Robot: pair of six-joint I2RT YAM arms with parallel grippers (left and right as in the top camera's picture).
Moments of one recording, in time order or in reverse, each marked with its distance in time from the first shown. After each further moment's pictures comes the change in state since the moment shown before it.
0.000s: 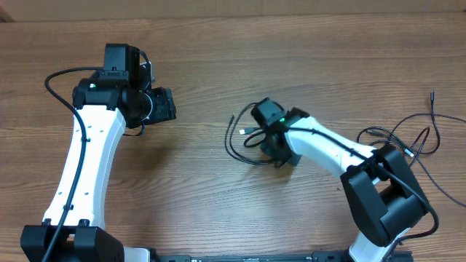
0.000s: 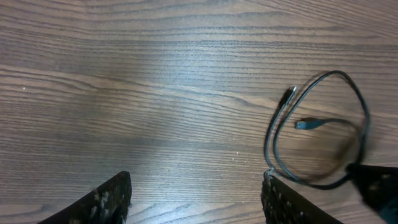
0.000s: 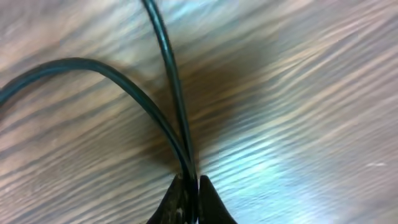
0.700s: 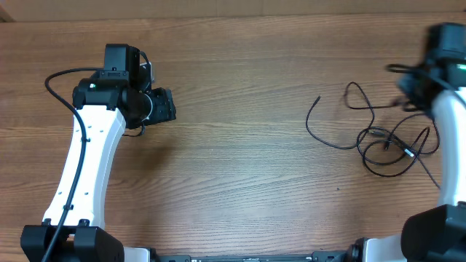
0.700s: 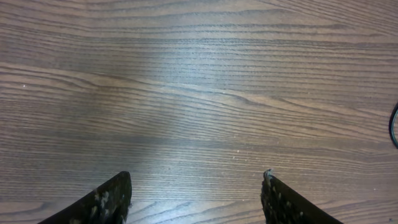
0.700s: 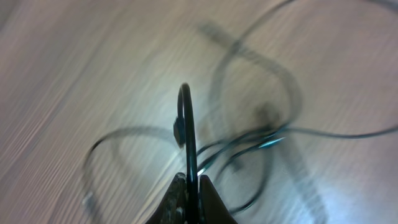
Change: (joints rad) left arm 0.000 0.000 0.000 -0.006 0.000 0.000; right arm -0.819 -0.243 0.430 -0.298 0.120 -0.353
